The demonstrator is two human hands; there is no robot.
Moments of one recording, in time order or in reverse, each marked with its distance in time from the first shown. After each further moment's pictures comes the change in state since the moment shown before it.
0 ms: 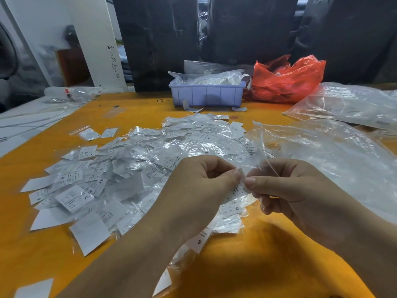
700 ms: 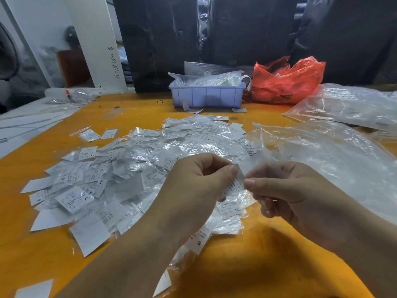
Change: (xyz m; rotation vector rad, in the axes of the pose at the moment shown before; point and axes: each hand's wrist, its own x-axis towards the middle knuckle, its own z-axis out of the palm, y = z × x) left_hand 0.001 -0.001 0.000 -0.123 0.041 -0.026; right_hand 0.000 0.000 -0.002 -0.005 -0.044 0.018
